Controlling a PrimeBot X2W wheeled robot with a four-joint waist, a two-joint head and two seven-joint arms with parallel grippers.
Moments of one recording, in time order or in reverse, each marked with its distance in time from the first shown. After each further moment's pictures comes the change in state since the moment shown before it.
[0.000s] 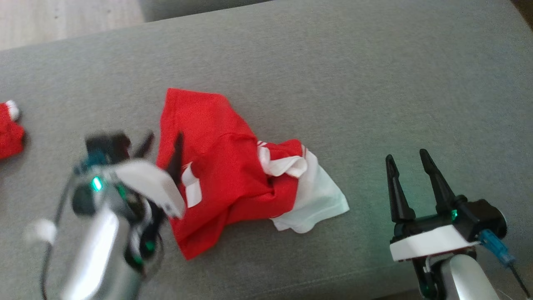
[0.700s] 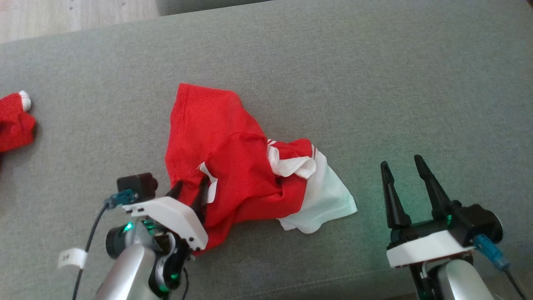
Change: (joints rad) left arm 0.146 -0.102 -0.041 0.056 -0.094 0.035 -0.017; right arm 0.020 -0.001 0.013 -0.003 -0.017 0.000 0.000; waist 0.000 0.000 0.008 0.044
